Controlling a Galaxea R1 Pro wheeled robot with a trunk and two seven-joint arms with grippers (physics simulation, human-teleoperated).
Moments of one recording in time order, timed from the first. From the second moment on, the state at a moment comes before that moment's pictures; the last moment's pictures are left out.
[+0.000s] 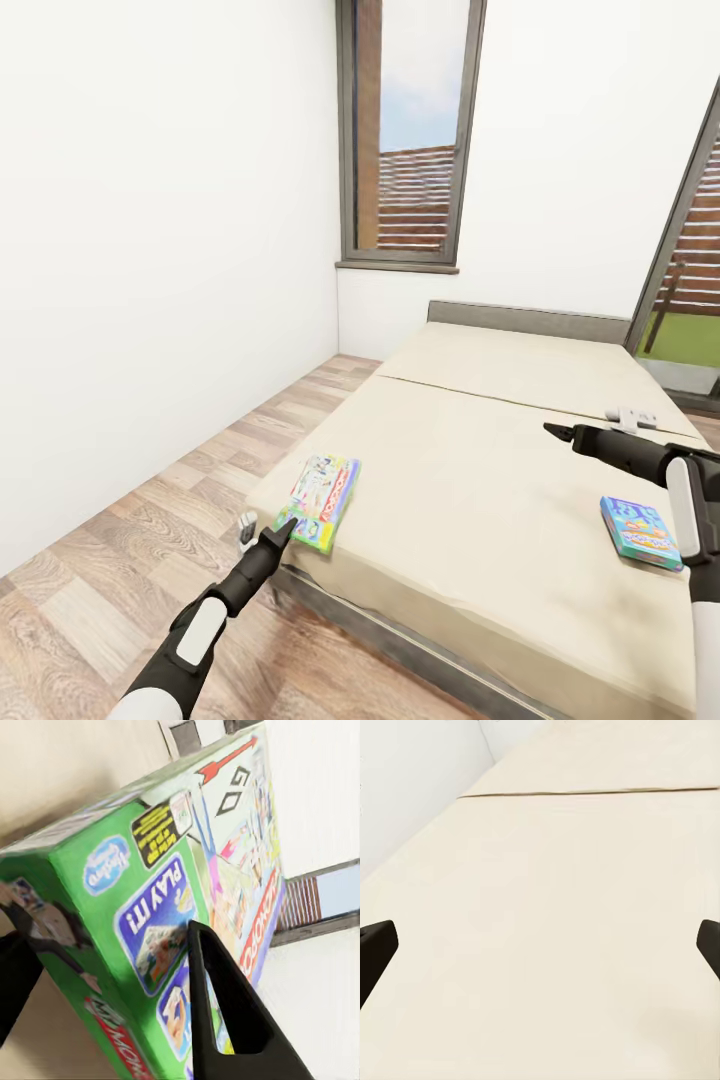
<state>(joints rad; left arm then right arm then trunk) -0.51 -0.09 0.31 -0.59 0.70 0.30 -0.71 -0.66 -0.29 -0.39 -1.37 -0.09 0.90 0.51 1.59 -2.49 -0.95</state>
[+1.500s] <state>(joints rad) -0.41 -0.08 0.16 -0.86 0.70 0.41 -0.78 -0.62 -0.29 -0.34 -1.42 -0.09 0.90 0.51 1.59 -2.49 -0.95</state>
